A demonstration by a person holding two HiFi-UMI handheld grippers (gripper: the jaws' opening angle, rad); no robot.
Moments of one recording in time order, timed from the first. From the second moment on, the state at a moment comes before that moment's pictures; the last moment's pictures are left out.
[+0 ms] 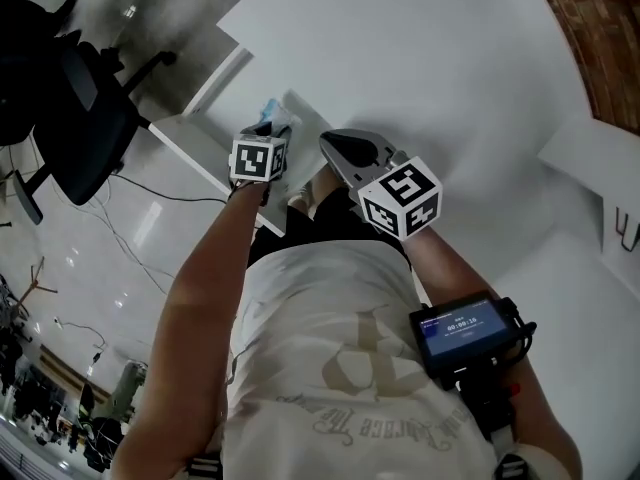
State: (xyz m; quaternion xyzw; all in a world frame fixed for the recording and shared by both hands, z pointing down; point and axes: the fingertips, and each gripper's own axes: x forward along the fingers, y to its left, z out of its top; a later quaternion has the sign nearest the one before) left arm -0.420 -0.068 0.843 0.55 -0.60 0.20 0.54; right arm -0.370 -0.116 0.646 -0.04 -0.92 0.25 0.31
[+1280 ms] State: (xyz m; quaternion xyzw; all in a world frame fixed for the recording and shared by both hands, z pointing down) left arm -0.419 -0.062 0.887 0.49 -0.60 0.12 0.62; right arm -0.376 -0.125 0.640 -0.03 -0.91 0.26 0.32
